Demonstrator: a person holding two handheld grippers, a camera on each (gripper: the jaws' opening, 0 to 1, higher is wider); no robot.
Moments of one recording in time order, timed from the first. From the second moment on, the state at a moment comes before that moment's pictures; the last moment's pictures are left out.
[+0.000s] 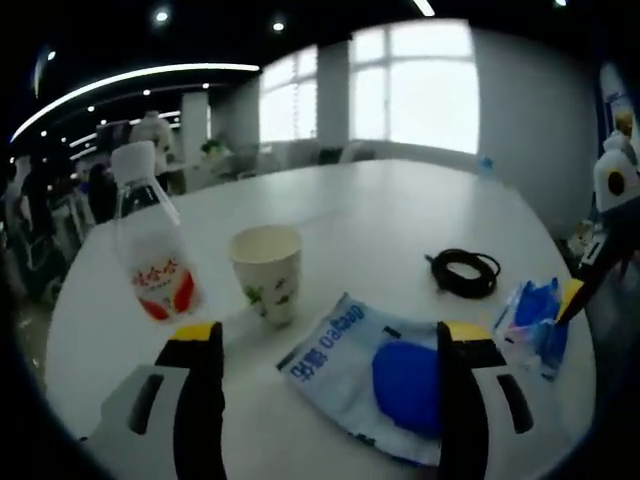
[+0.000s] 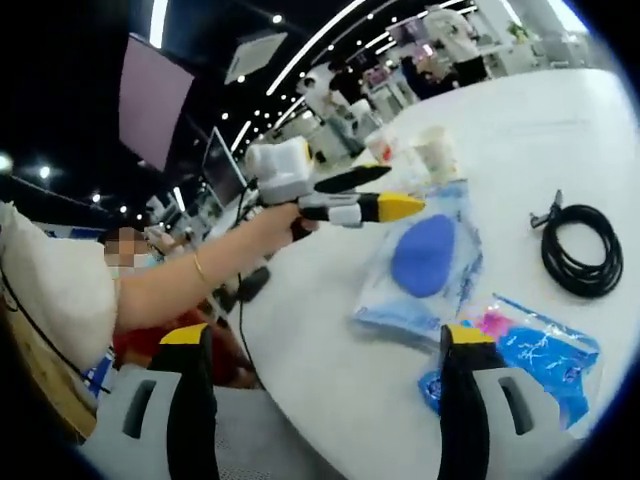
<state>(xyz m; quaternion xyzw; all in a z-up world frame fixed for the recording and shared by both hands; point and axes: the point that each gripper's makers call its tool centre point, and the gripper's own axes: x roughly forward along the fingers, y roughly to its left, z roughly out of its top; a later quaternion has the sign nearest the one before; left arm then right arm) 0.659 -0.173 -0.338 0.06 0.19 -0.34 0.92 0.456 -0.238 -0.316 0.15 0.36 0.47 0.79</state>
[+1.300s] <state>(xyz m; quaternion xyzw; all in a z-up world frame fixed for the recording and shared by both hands) 0.684 -0.179 -0.360 0.07 0.22 -0.38 0.89 0.472 -0.216 -0.372 0.34 0.52 0.23 0.75</state>
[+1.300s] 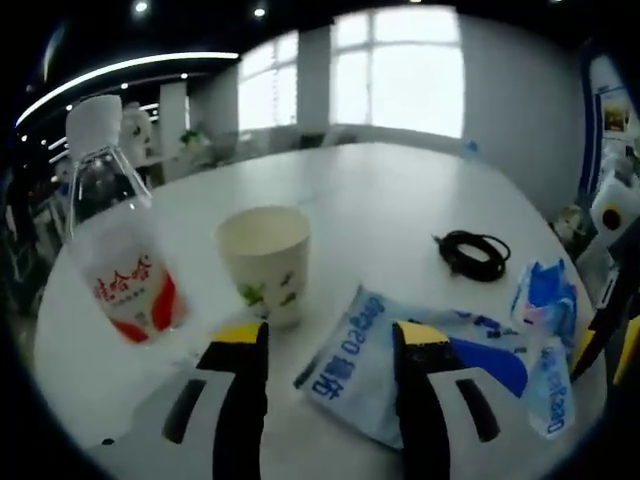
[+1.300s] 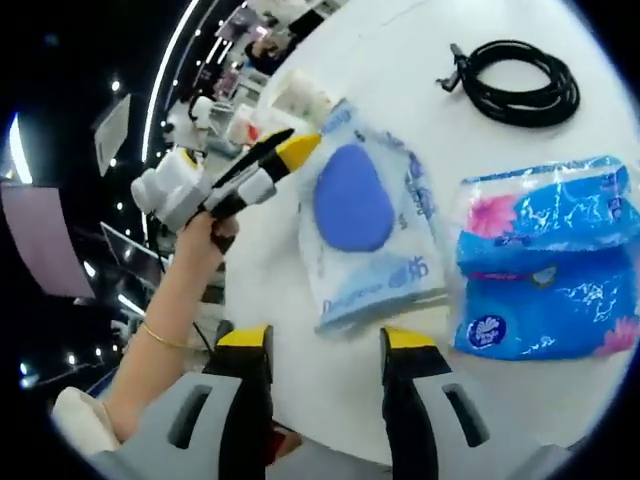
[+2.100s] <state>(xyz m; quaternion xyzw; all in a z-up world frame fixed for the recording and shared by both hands) 0.674 -0.181 -0.385 0.13 0.28 -0.42 0.85 0.482 -0.207 -0.393 0.39 0.55 0.17 0.72</state>
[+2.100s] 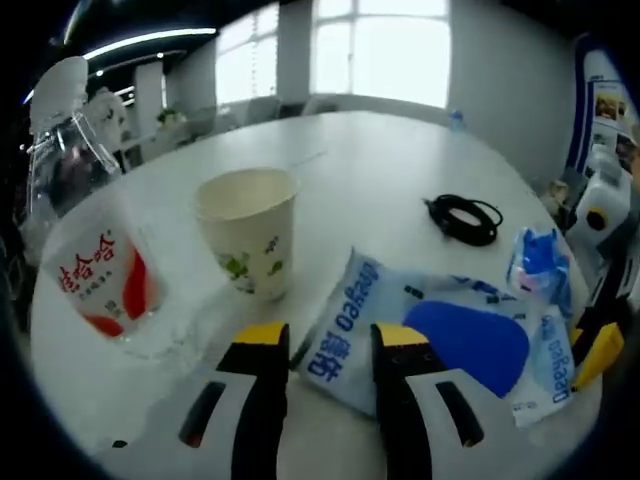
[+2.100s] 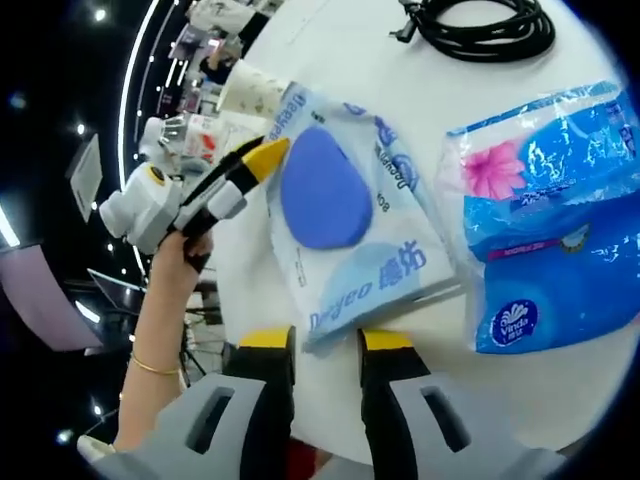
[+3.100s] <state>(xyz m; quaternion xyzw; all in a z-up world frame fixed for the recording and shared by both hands) 0.668 -0.173 -0.387 0.22 0.29 -0.41 0.84 0.484 -0.211 -0.399 0.42 0.54 0.15 0.71</state>
